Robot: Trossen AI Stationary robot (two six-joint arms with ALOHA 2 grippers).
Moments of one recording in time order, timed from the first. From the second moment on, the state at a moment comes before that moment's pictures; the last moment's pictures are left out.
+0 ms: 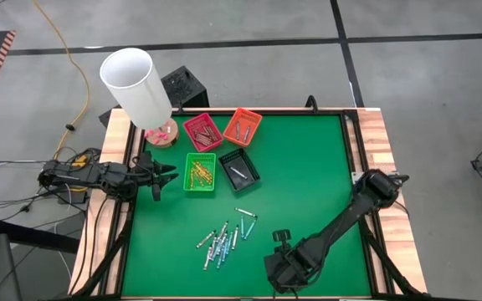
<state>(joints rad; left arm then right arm) -0.16 0.01 0.16 -0.37 -0.49 -0.36 0.71 1.95 1.51 -0.86 0.20 0.49</state>
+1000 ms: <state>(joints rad) -0.16 0.01 0.16 -0.37 -0.50 -0.37 0.70 2.06 1.51 -0.86 0.13 0.41</state>
